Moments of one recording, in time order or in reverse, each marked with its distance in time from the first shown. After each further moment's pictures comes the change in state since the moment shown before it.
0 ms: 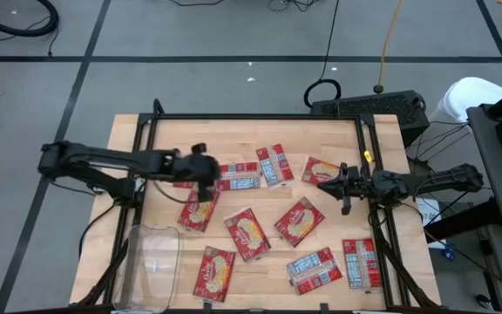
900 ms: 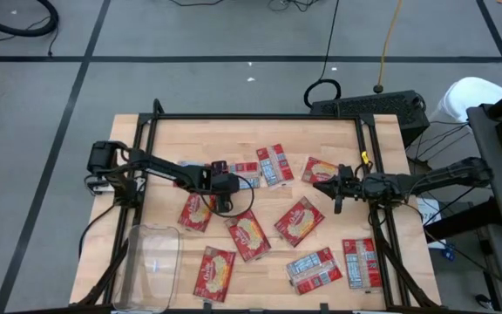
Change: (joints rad) left arm -0.005 0.467 0.000 0.193 -0.004 0.003; right arm 0.000 0.246 0.000 0.157 0.075 0.077
